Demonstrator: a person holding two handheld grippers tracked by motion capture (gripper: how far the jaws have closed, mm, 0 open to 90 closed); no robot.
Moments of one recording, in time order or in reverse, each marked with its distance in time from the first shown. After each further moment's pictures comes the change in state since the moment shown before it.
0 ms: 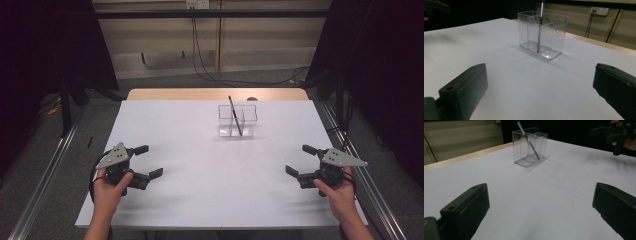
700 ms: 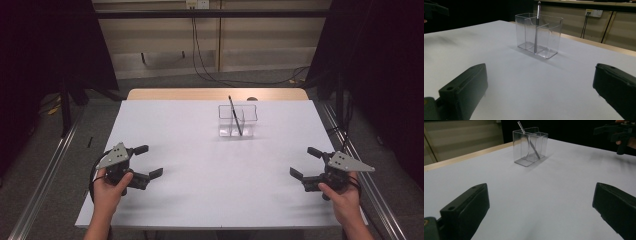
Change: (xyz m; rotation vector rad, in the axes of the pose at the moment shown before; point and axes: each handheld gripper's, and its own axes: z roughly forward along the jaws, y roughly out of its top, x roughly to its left) left arm 0.000 0.000 0.001 0.003 -0.001 0.003; right arm 0.002 -0.003 -0.014 -0.023 -0.029 0.006
